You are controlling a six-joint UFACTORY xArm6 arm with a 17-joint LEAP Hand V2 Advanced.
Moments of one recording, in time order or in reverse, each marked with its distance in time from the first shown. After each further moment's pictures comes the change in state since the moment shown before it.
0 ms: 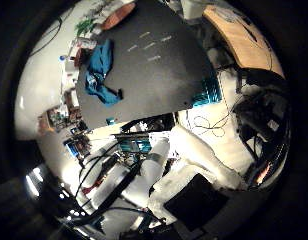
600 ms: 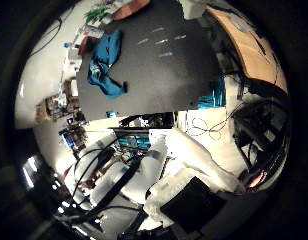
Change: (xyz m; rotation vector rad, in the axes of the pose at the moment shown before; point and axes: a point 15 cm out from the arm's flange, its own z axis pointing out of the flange) arm -0.030 -0.008 -0.013 0.015 0.030 -0.110
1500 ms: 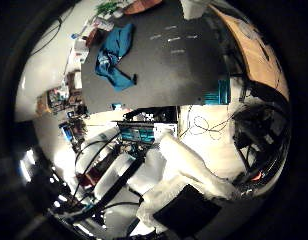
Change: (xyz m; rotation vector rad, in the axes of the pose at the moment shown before) arm -0.019 0.024 -0.018 -0.011 -0.040 -0.034
